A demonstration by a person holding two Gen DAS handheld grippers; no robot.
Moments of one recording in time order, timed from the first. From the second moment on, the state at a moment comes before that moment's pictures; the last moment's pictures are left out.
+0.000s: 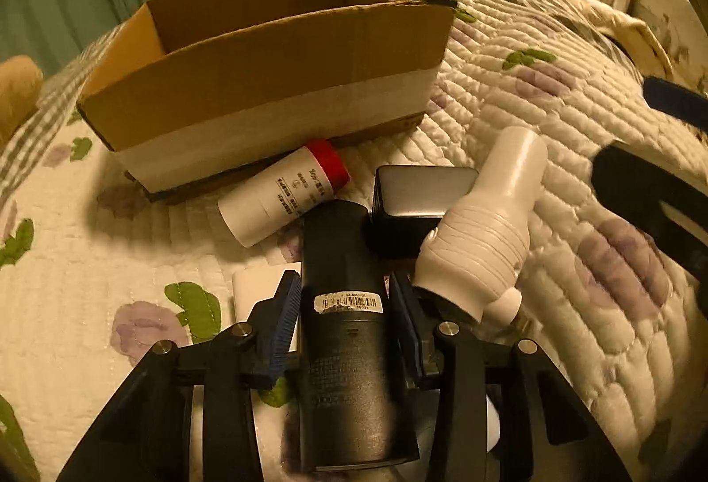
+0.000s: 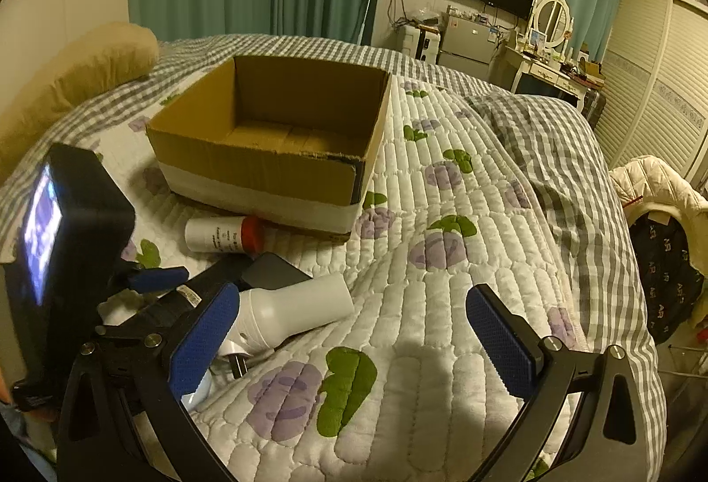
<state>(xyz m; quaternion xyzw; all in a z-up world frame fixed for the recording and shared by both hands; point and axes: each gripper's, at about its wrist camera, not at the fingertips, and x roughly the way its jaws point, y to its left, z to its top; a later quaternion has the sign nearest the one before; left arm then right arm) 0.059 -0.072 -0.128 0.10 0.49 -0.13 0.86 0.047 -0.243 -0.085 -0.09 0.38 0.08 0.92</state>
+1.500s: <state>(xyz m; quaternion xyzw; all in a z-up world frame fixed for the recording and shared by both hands) 0.084 0.000 0.013 -0.01 0.35 -0.12 0.93 0.104 -0.197 -0.010 -0.08 0.36 0.19 0.91</state>
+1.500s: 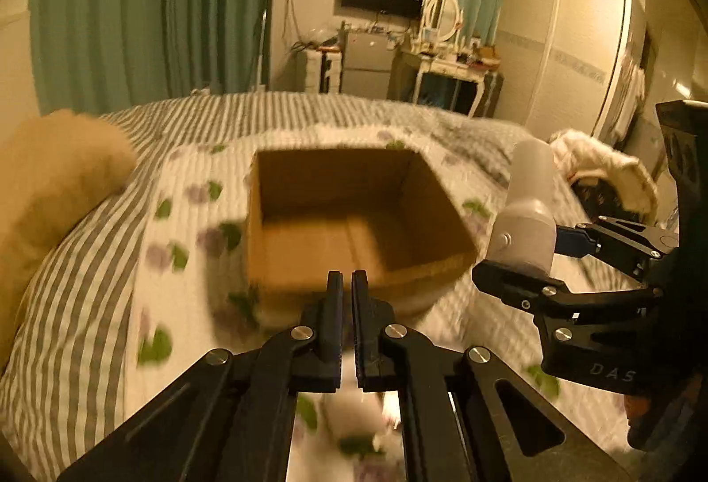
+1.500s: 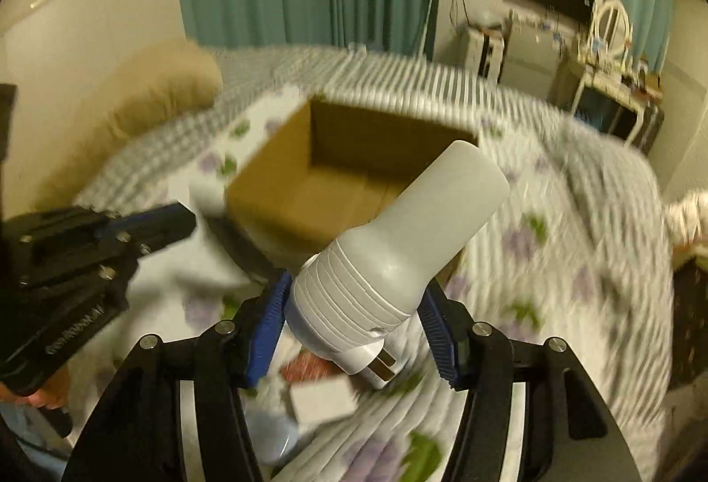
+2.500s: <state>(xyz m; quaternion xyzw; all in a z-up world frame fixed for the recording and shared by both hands) 0.103 0.014 -0.015 0.03 0.39 -0.05 0.92 0.145 -0.217 0.007 -0.10 0.36 0.20 0.91</state>
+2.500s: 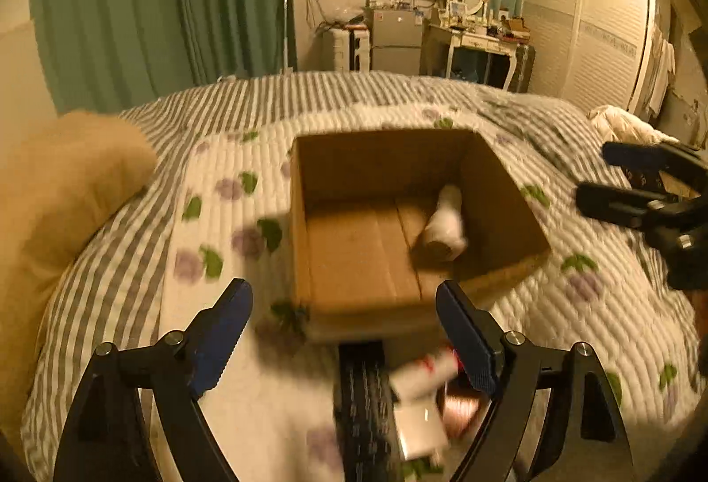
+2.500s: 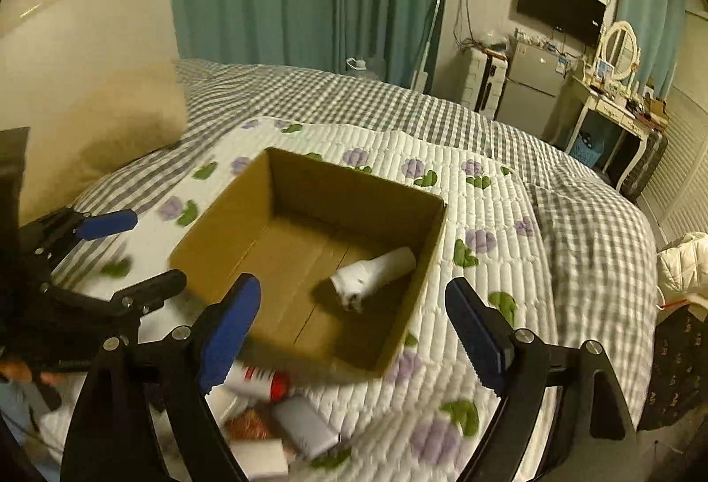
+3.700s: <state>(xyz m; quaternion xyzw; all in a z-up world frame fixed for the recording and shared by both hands) 0.078 0.013 -0.086 -0.05 0.48 -0.05 0.87 0.161 -0.171 -0.172 -0.17 0.56 0.26 0.77</state>
